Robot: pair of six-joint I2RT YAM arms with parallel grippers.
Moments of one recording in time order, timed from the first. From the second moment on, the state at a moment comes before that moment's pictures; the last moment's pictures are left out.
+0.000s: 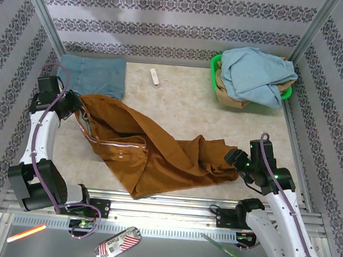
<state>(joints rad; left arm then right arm) 0.36 1.30 1.09 -0.64 0.22 -0.54 0.17 0.66 0.69 -1.02 -0.12 0.84</state>
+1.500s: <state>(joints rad) 0.38 1.25 1.06 -0.62 0.21 -0.58 0.23 0.71 0.42 -0.97 -0.27 1.26</state>
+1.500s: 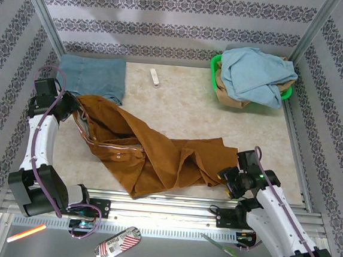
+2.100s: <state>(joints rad) 0.38 1.25 1.06 -0.62 0.22 -0.58 0.18 0.63 0.64 -1.02 -0.15 1.11</state>
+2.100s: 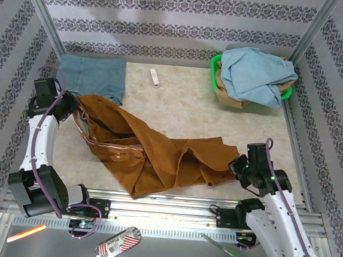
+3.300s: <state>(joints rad) 0.53 1.44 1.29 -0.62 0.27 -0.60 -0.11 1.27 1.50 -0.76 0.16 0.70</state>
